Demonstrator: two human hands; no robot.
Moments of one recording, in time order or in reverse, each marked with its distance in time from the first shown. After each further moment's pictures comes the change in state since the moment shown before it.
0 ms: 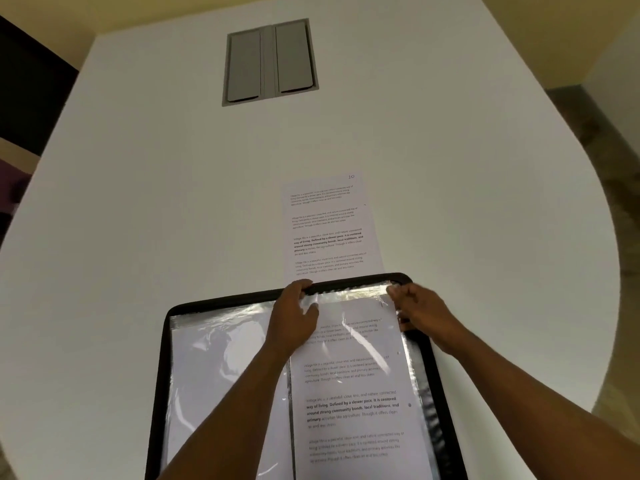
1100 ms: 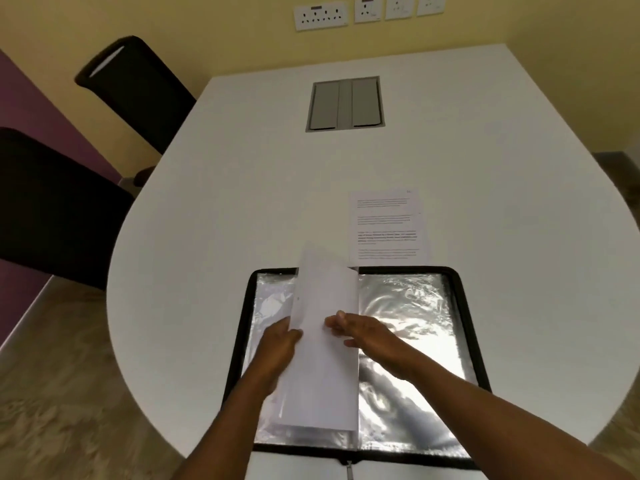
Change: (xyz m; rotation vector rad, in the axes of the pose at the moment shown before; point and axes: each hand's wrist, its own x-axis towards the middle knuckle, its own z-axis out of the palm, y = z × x) left_hand -0.181 -0.039 -0.127 -0.442 0.036 -0.357; right_hand -0.142 -0.032 0.177 -0.003 -0.493 -0.174
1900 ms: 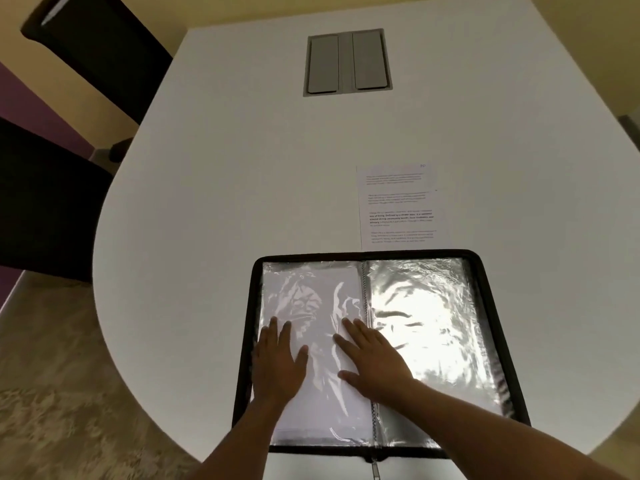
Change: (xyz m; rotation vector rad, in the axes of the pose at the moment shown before) left_hand 0.060 -0.107 -0.027 0.981 0.205 0.256; right_hand 0.048 0.098 0.039 -1.258 0.087 -0.185
